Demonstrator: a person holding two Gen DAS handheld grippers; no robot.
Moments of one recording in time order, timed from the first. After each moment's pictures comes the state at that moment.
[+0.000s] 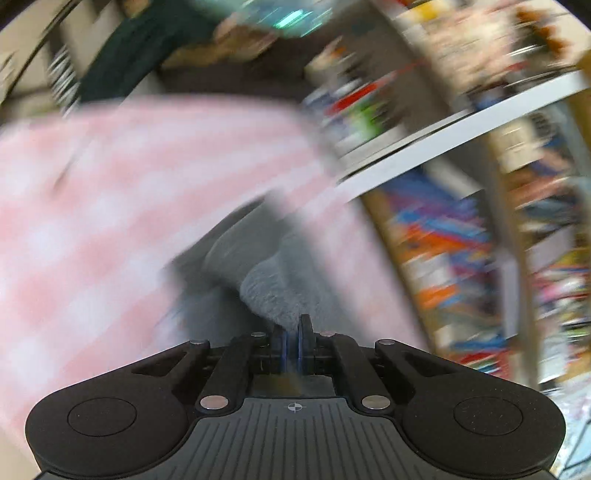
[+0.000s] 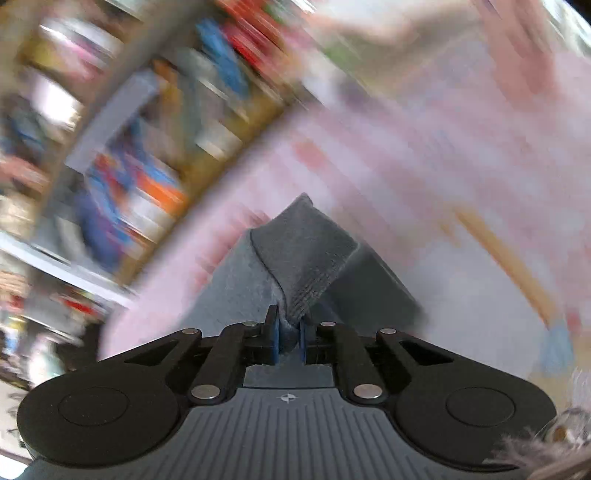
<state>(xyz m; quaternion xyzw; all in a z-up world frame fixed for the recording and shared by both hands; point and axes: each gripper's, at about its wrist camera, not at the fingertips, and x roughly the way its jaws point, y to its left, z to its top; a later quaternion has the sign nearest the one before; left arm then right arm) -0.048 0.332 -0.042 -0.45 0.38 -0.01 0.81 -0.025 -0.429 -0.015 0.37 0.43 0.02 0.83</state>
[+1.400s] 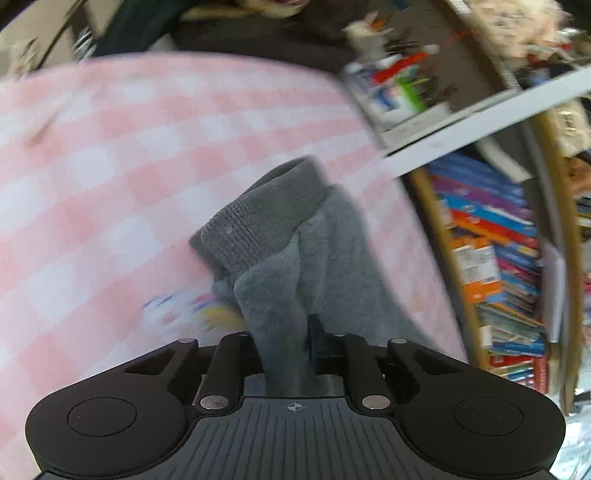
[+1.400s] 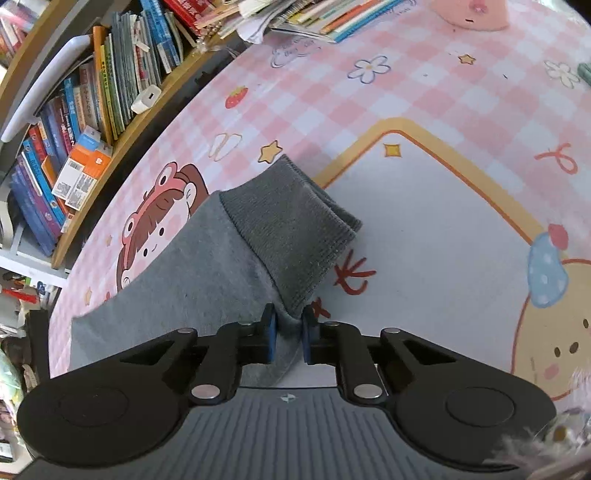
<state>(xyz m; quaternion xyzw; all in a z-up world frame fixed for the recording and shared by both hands) -0.005 0.303 -0.049 -0.43 0.39 -0.01 0.81 -0.034 -0.412 -0.055 0.35 0.48 -0.04 0.81</state>
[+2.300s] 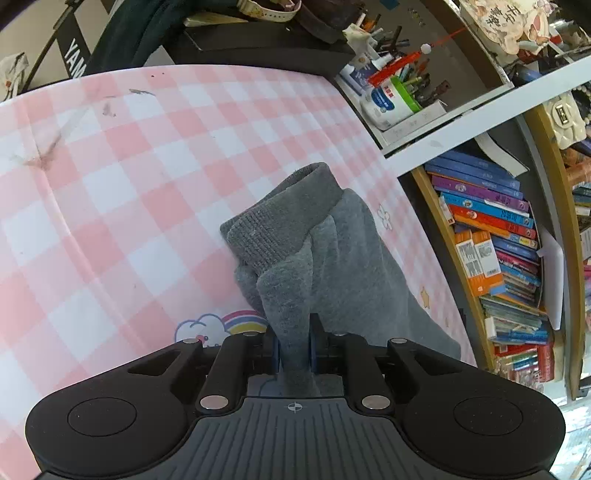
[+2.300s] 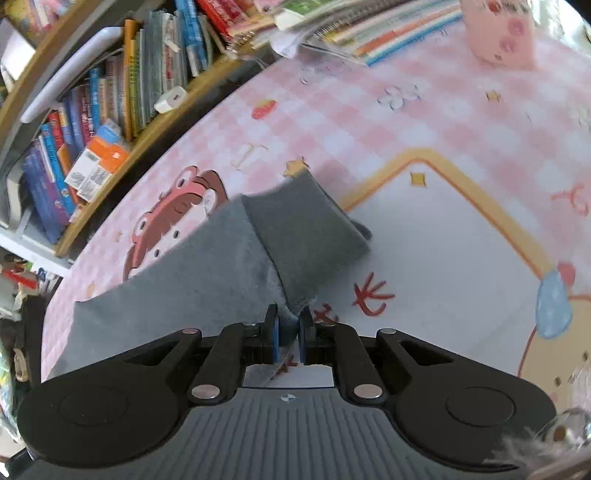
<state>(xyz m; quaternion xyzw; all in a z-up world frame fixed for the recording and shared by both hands) -0.012 0.323 -0.072 -0.41 0.41 0.00 0.81 -0.028 -0.402 -0.049 0.31 0.45 -0.03 0.83</state>
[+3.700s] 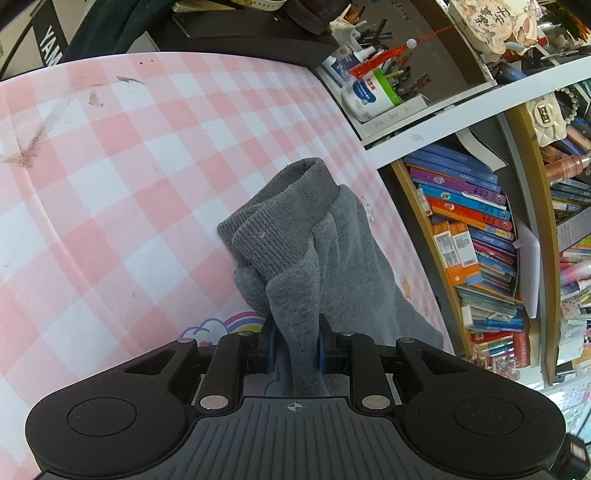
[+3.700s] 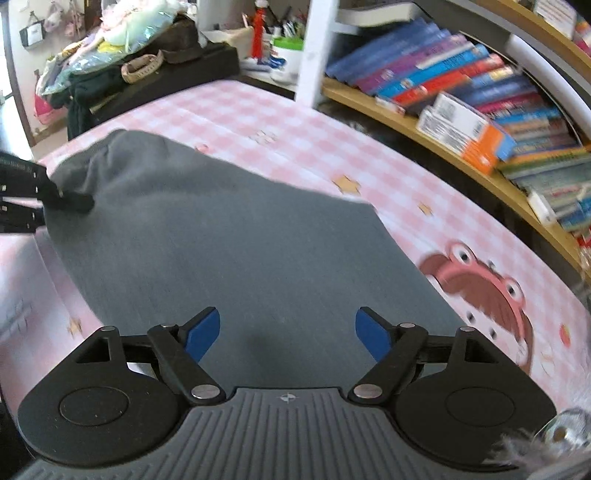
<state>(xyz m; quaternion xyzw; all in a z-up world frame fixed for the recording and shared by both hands) -0.015 0.338 -0.084 -0.44 0.40 -0.06 0.80 -0.006 -0.074 -0.024 -0.21 0.39 0.29 0.85</state>
